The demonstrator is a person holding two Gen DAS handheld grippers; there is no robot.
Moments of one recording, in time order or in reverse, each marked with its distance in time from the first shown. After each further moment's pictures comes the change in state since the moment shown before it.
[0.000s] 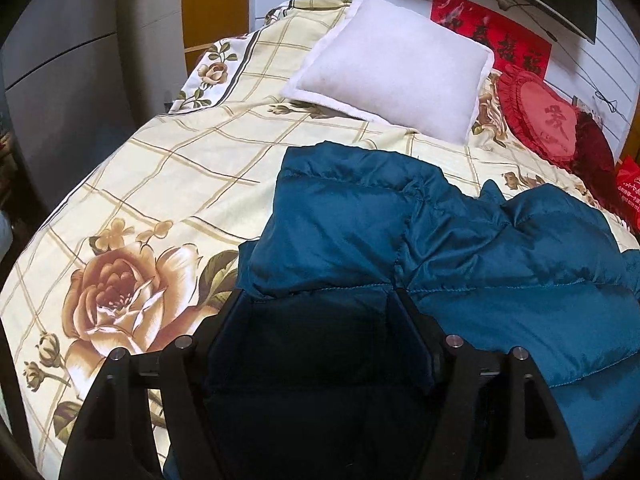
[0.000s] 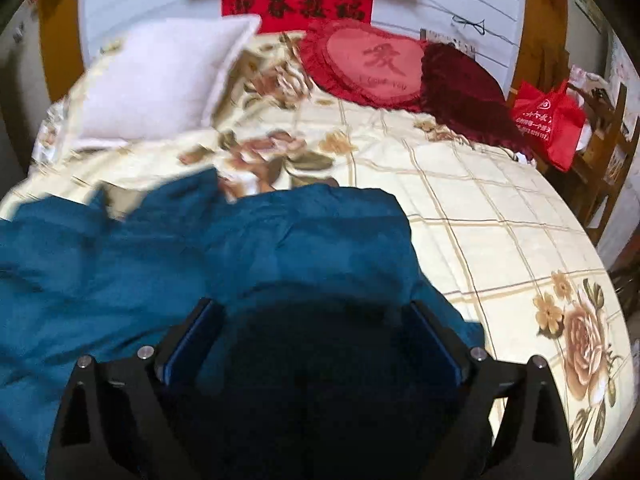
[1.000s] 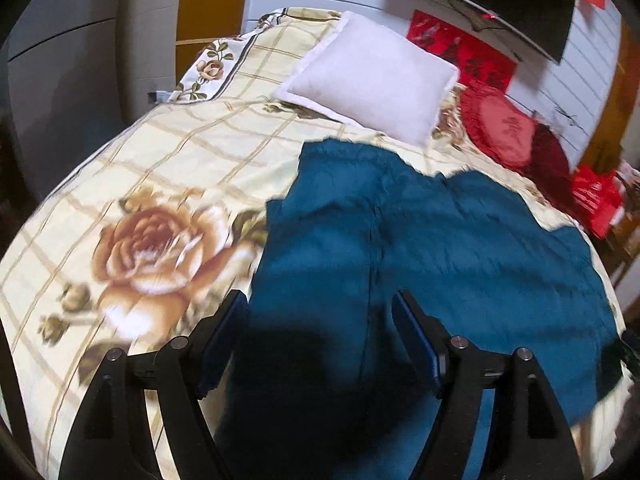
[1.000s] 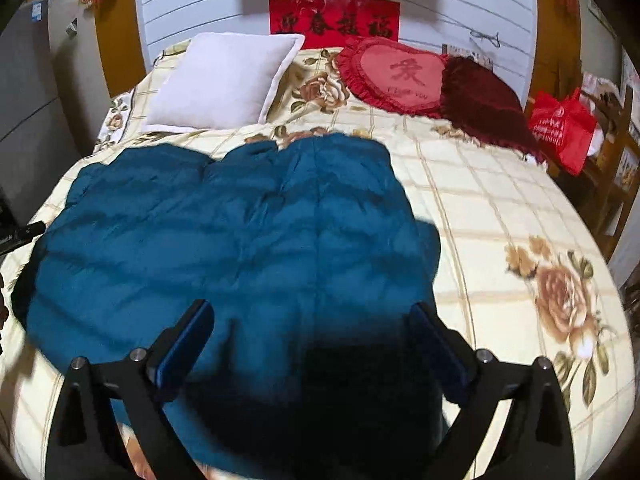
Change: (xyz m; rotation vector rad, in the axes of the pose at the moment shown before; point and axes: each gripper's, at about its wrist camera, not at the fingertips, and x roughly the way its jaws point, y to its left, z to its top) left arm -0.095 0.053 -0.046 -0.030 0.016 -0.176; right arm -0.096 -0.021 -0.083 -0.081 0.013 0.065
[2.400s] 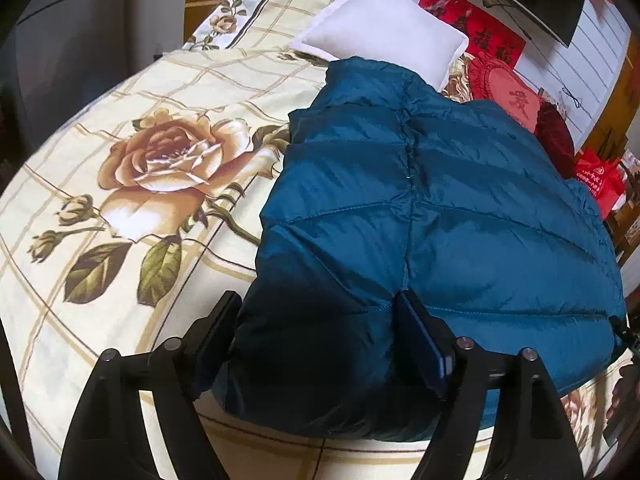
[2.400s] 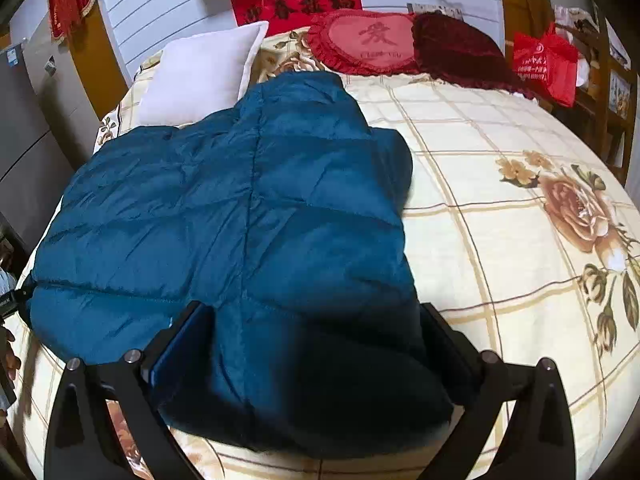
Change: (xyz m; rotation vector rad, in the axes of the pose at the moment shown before) left arm 0.018 0.019 -0.053 -0.043 0.107 0.001; right arm 0.032 -0.046 -0.047 0.175 0.032 0.084
